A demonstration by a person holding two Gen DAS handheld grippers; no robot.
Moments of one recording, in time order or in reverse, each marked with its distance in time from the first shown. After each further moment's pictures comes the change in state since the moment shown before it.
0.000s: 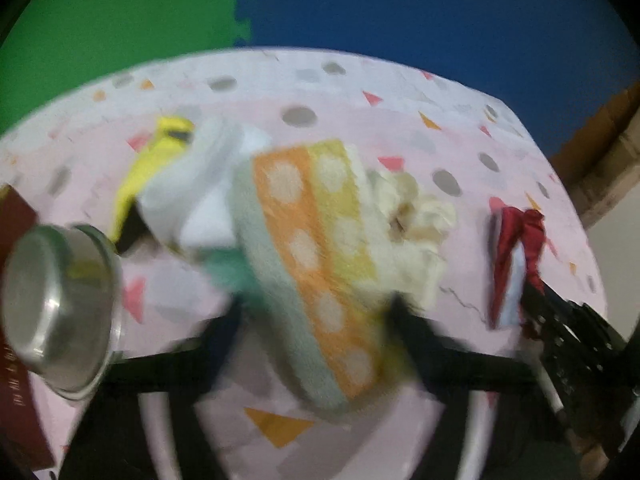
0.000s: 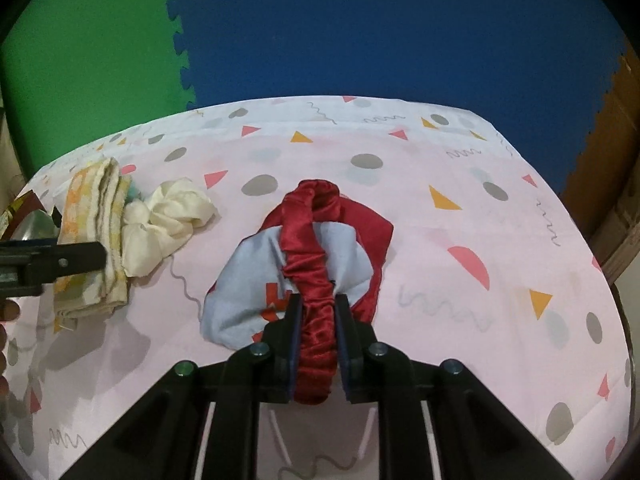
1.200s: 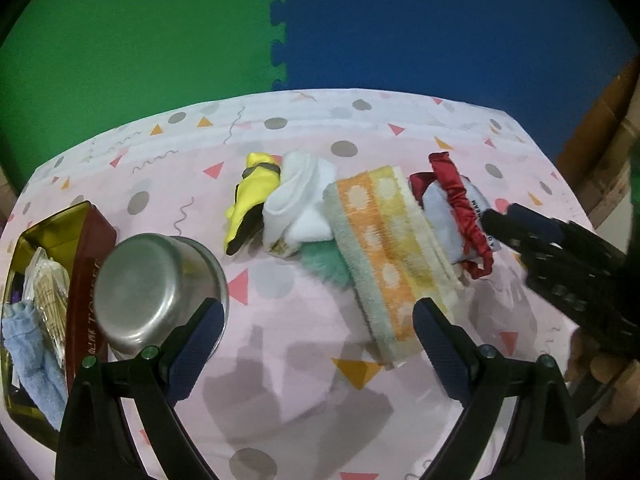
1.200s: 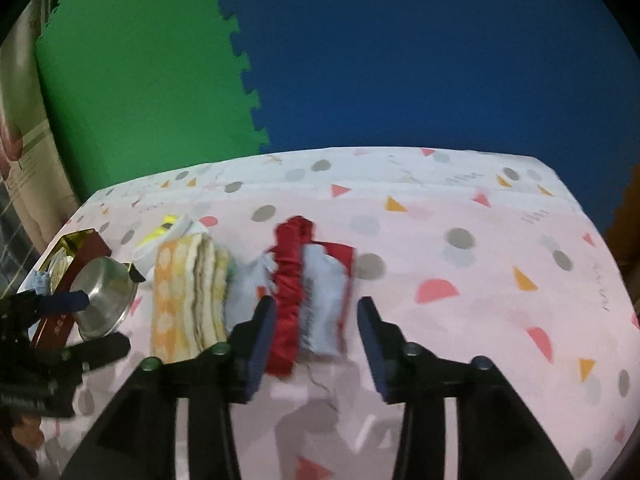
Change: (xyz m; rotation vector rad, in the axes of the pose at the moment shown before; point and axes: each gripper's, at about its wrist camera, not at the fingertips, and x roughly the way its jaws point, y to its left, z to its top) left arm -0.068 0.023 -0.018 0.069 -0.116 0.153; right arm -0.006 0.065 0.052 -0.054 -0.067 0.189
